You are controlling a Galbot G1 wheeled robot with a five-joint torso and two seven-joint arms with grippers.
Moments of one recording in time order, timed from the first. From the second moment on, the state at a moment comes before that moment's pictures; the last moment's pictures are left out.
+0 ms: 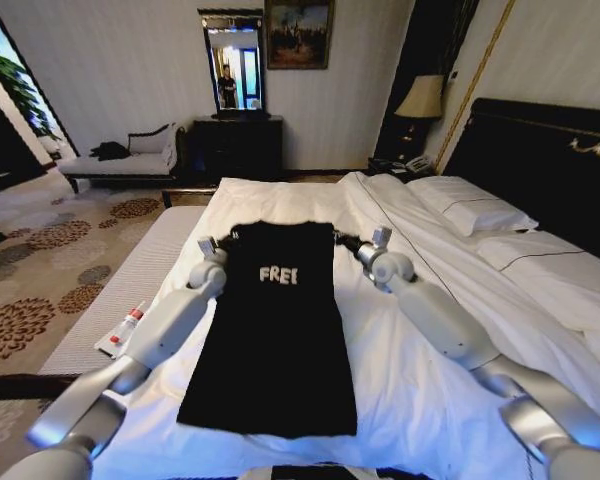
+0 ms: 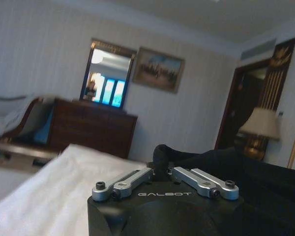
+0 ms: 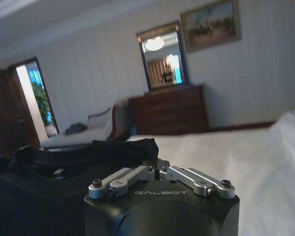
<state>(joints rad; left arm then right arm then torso) 0.31 -1.02 0.12 -1.37 -1.02 0.03 -0.29 -0.27 0.89 -0.16 1.54 1.17 -0.28 0.20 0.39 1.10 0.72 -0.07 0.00</state>
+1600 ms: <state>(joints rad) 0.27 -1.15 0.21 -1.02 -0.85 -0.16 -0.14 -0.26 1.01 -0.27 1.27 0.92 -0.11 0.12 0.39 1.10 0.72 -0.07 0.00</state>
